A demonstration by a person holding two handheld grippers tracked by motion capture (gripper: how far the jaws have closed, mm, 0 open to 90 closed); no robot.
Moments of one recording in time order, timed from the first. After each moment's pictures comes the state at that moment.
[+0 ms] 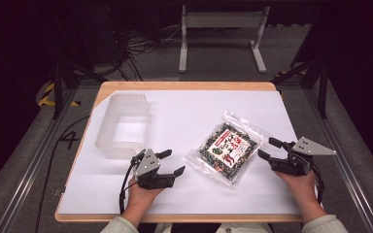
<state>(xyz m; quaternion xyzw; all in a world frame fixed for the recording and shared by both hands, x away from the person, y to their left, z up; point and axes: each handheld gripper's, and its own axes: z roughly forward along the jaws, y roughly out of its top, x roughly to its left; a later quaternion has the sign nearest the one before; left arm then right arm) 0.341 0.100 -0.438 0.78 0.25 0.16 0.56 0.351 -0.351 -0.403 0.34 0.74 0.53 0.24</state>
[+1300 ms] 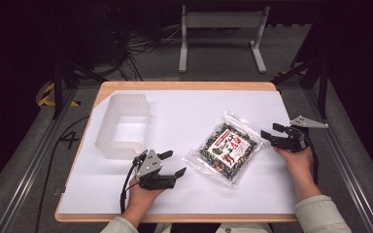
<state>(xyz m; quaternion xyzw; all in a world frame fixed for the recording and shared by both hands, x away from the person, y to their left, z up) 0.341 0.096 -0.440 0.79 0.24 0.16 0.55 0.428 -0.379 -0.416 0.45 0.72 0.48 0.21</state>
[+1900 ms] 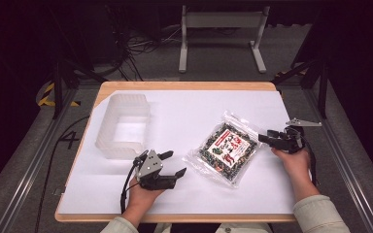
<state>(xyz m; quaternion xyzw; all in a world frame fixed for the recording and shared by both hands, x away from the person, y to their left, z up) 0.340 0.095 -0.441 0.79 0.24 0.16 0.54 0.440 -0.383 -0.437 0.49 0.73 0.47 0.13</state>
